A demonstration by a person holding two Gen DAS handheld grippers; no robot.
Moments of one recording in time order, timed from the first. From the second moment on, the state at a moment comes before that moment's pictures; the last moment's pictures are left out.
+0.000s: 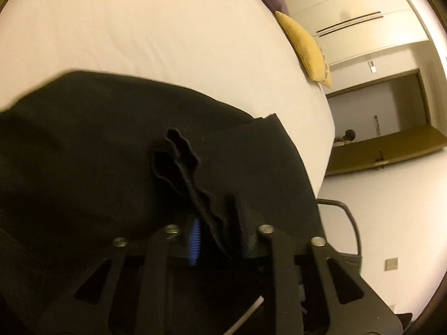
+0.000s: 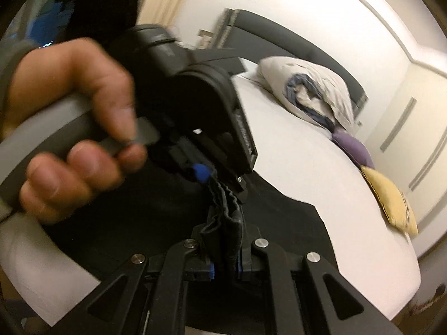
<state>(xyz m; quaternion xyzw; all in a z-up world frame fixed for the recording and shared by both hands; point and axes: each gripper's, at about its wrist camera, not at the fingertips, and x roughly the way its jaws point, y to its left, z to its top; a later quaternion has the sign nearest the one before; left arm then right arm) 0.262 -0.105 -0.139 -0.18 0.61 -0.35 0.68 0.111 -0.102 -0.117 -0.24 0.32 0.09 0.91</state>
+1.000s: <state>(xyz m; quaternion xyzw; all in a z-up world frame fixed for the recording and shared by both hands) 0.251 -0.030 -0.157 -0.17 0.61 -0.30 0.72 0.132 -0.040 -0.141 -0.30 0.36 0.16 0.87</state>
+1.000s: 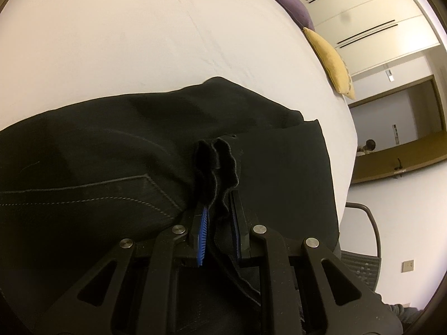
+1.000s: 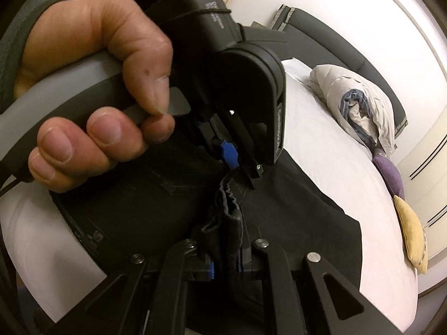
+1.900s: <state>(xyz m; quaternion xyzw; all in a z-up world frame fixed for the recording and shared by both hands) 0.166 -0.128 -0.151 -0.08 0.57 -0.29 0.77 0.297 -0.359 -0.141 0.33 0.48 0.34 0.74</state>
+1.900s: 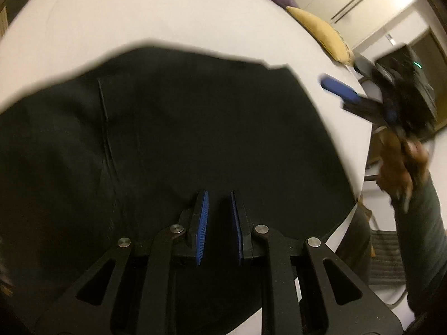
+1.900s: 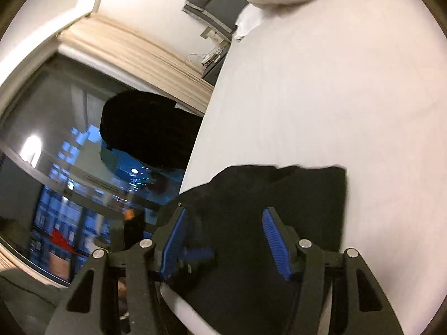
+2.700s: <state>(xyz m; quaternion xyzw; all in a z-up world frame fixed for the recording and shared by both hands) 0.069 -0.053 -0.102 -0.19 0.45 -0.23 0.84 0.143 -0.331 -0.119 0.39 0.41 0.37 0.74</state>
